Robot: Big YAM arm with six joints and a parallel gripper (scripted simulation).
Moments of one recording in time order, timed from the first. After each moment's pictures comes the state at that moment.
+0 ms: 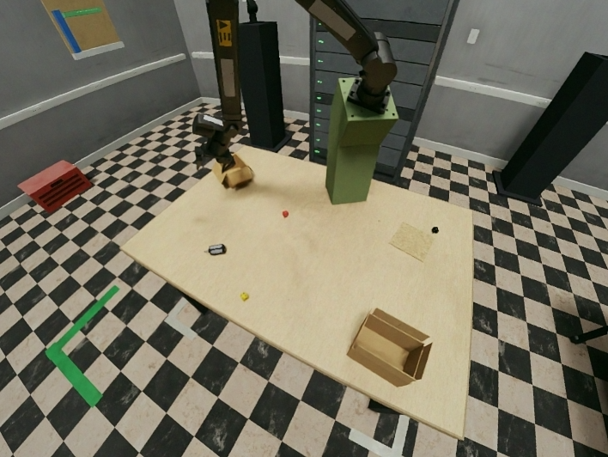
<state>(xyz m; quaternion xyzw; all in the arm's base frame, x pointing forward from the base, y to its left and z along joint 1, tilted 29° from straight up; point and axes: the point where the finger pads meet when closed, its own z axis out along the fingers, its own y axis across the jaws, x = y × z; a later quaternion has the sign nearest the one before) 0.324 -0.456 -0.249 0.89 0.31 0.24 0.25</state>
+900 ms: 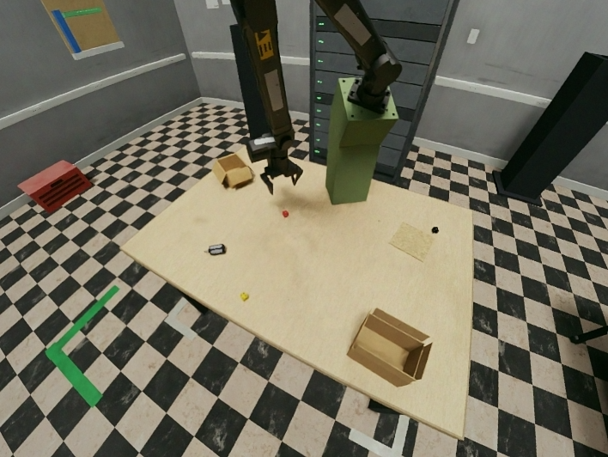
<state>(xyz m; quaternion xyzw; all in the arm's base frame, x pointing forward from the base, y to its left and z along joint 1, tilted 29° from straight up) 0.291 -0.166 -0.241 0.86 0.44 0.26 -0.01</state>
